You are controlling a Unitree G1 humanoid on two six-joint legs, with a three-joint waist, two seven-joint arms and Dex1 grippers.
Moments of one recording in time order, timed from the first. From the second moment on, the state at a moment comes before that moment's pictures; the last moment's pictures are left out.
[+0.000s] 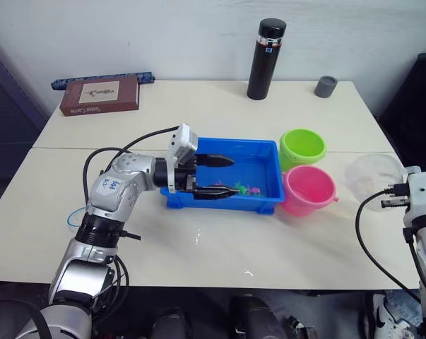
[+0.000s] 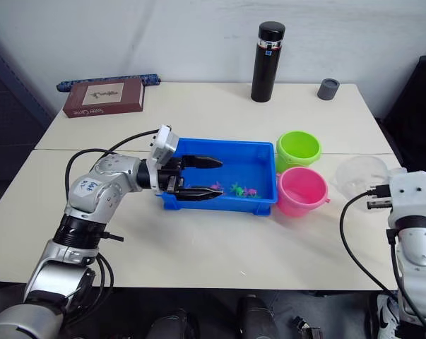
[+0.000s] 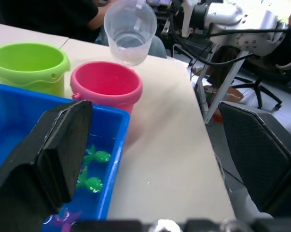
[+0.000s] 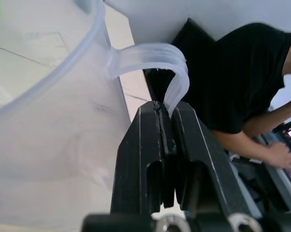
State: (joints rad) left arm -0.75 0.45 -0.14 0.10 -0.50 0.53 -1.12; right arm 0.02 -0.63 -0.42 -0.27 -0.02 0.35 0.06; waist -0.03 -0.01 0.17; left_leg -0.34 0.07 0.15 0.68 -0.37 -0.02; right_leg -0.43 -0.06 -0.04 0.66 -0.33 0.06
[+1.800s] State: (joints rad) left arm -0.84 0.38 -0.08 0.29 -0.43 0.41 -1.03; right arm -0.17 -0.64 -0.32 -0.27 -0.26 0.39 0.24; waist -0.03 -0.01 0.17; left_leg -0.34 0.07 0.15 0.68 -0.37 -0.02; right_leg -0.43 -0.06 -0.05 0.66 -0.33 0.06
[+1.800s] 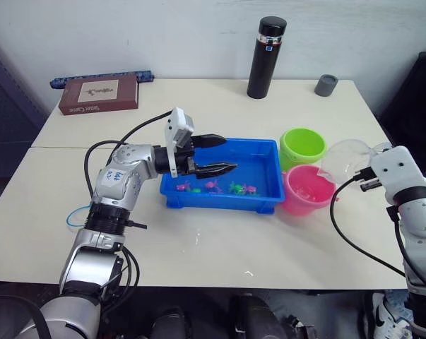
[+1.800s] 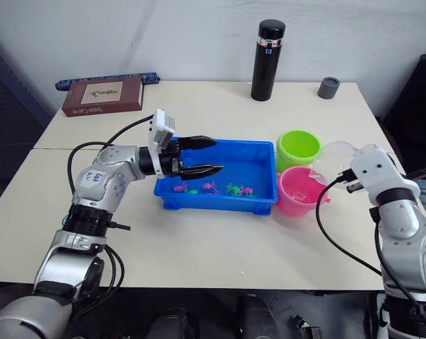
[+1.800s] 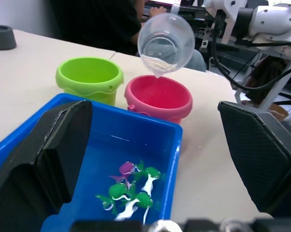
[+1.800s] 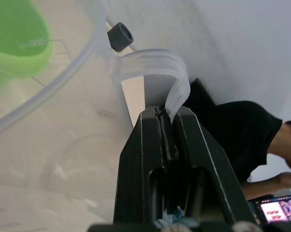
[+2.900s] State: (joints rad) left arm -0.98 0.31 -0.06 0.56 -0.33 0.27 -1.00; right arm -0.87 -0.82 0.20 0.67 -0.57 -0.08 0.01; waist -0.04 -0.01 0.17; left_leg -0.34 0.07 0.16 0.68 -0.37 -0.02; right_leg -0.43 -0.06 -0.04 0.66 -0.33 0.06
